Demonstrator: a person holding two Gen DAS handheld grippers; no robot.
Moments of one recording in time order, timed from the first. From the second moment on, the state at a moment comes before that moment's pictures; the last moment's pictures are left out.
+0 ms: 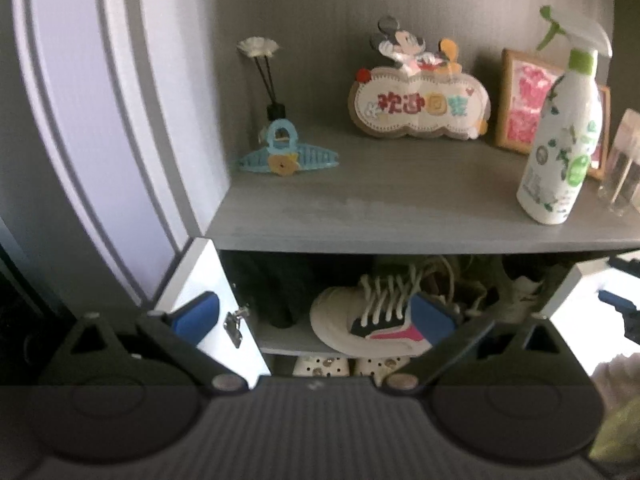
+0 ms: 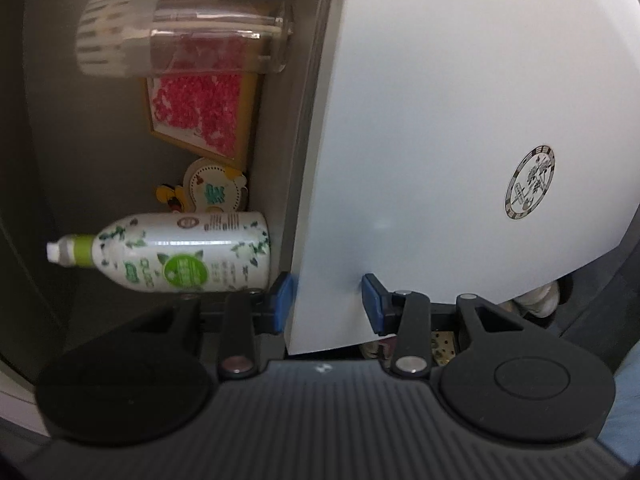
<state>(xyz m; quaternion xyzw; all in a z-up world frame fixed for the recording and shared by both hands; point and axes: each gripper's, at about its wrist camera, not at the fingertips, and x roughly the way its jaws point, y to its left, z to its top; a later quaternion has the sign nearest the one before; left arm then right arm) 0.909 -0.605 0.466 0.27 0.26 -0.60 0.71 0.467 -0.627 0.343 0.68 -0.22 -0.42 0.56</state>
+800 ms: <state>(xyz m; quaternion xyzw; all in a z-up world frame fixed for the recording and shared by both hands) 0.776 -0.518 0.453 0.22 0.32 -0.44 0.81 0.455 -0.666 0.399 0.55 0.07 -0.32 0.77</state>
